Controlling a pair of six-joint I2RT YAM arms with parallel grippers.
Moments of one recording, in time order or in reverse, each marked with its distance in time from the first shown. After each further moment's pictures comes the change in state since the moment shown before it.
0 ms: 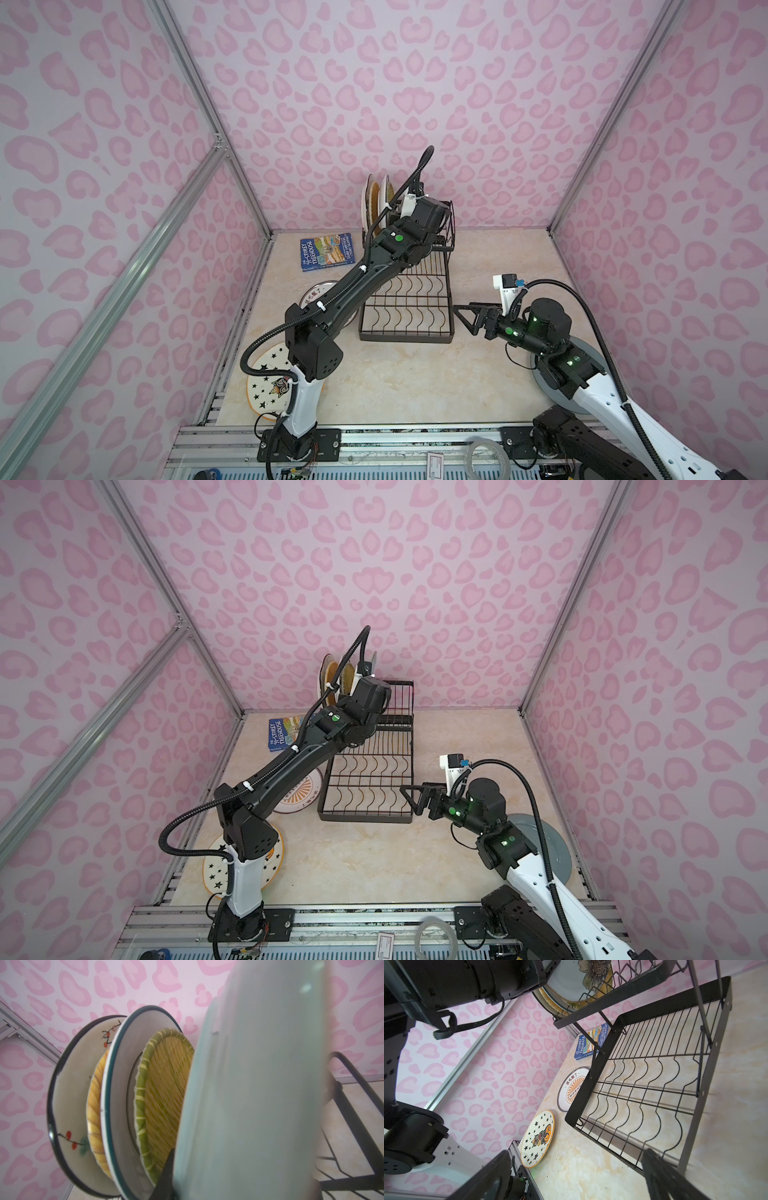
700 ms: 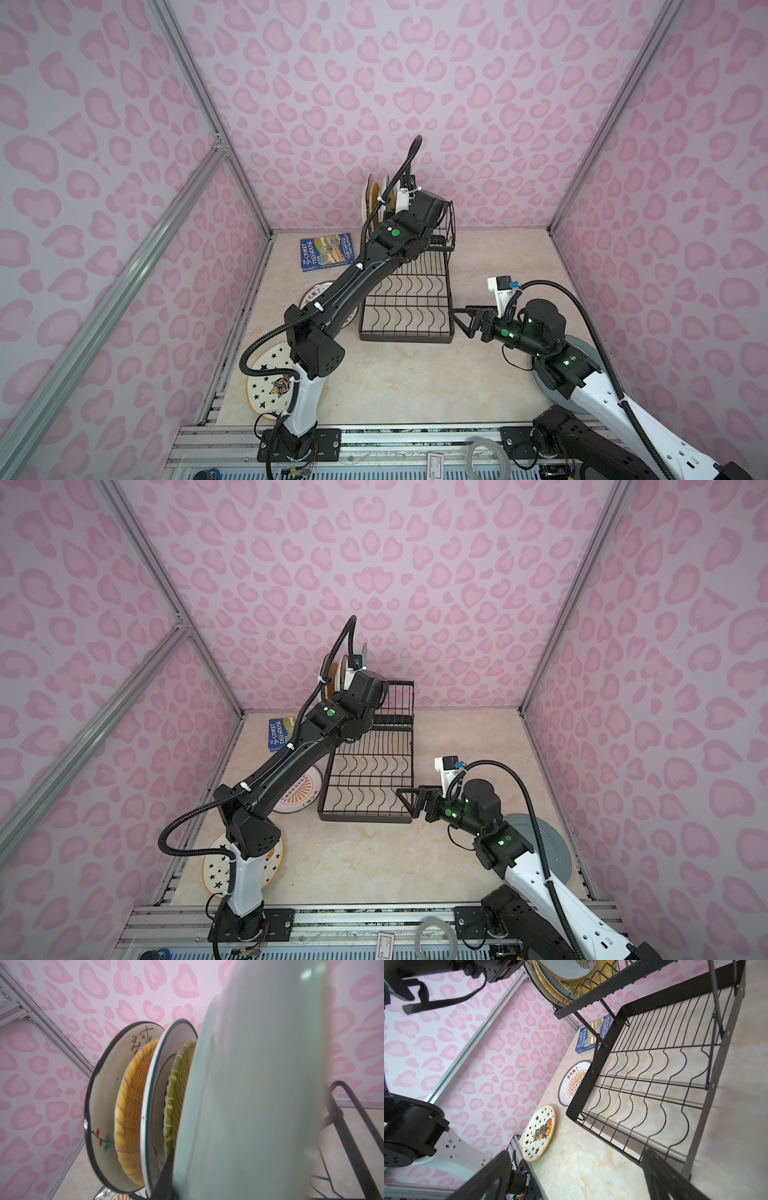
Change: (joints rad) left arm 0.008 0.033 0.122 -0.081 -0.033 -0.115; right arm 0.031 0.017 -0.007 0.005 0.011 0.004
